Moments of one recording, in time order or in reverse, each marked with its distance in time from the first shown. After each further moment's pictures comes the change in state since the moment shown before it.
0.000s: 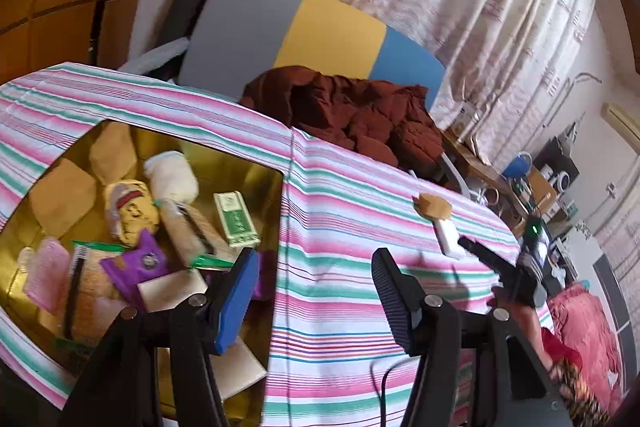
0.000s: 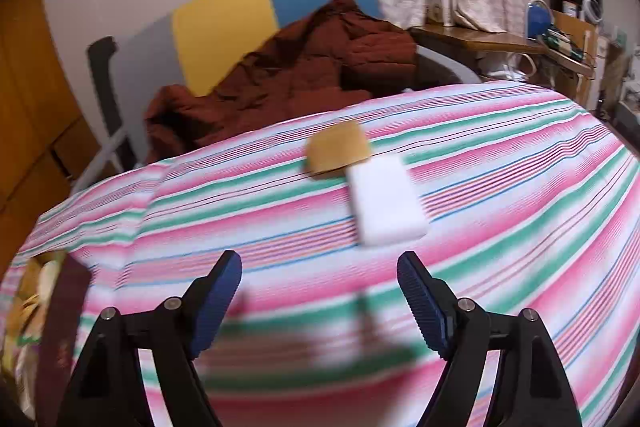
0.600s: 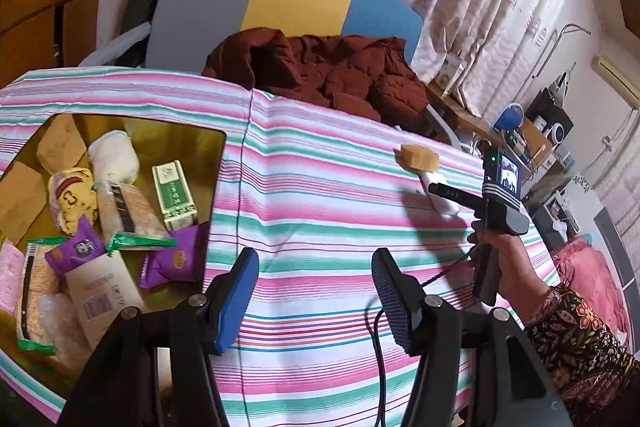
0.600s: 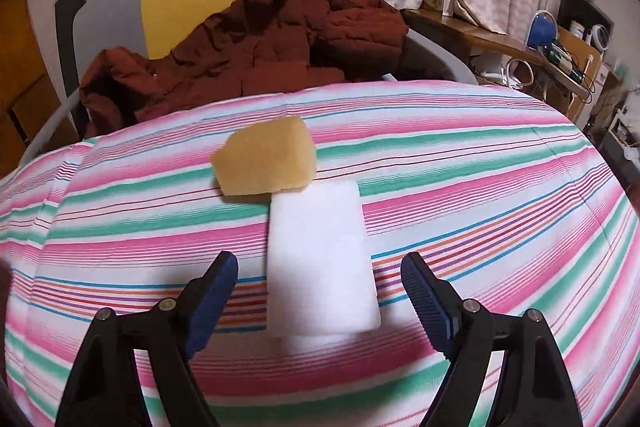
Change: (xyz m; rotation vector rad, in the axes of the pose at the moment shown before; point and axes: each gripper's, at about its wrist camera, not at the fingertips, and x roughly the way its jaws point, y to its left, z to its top) left arm 0.040 -0.048 -0.017 0.104 0.130 -0.016; right arm 0.082 -0.025 0.037 -0.106 0.115 -0.098
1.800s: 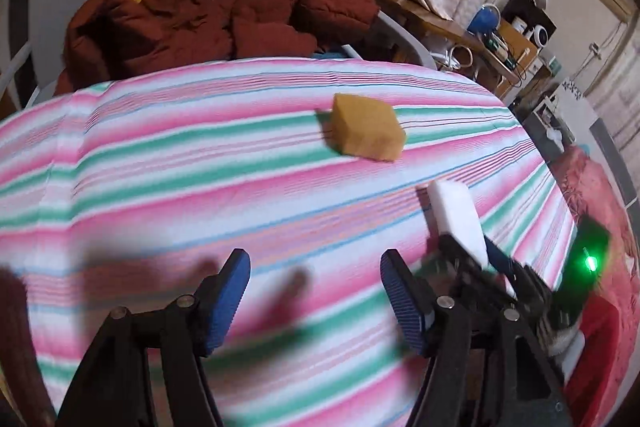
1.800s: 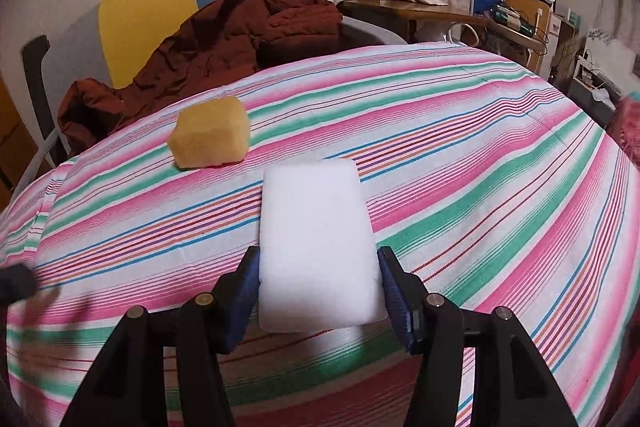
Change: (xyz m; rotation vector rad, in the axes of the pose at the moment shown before) left arm 0.212 -0.144 0.075 0.240 0.294 -0.060; right arm -0.038 -0.043 -0.064 0.185 -0.044 -0.060
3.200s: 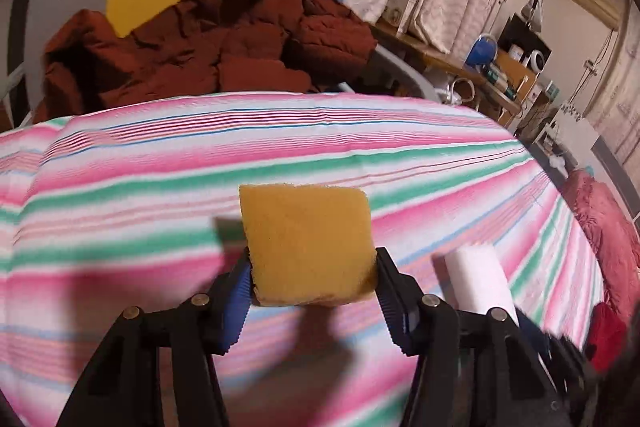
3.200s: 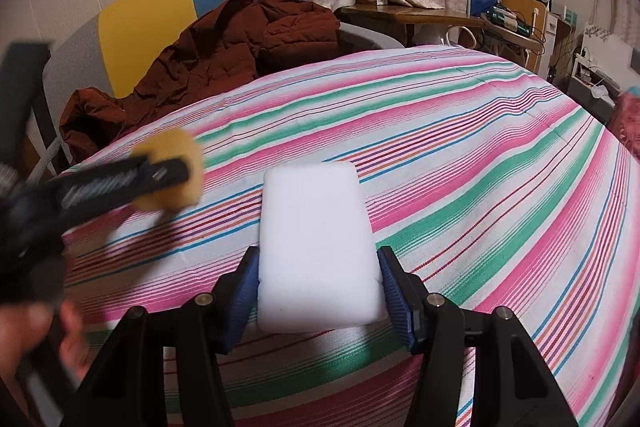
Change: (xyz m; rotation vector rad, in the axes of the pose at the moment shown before) left arm 0.047 -0.009 0.005 -0.004 -0.200 0.008; right arm -0.001 -0.001 -0.006 0.008 -0.032 -0.003
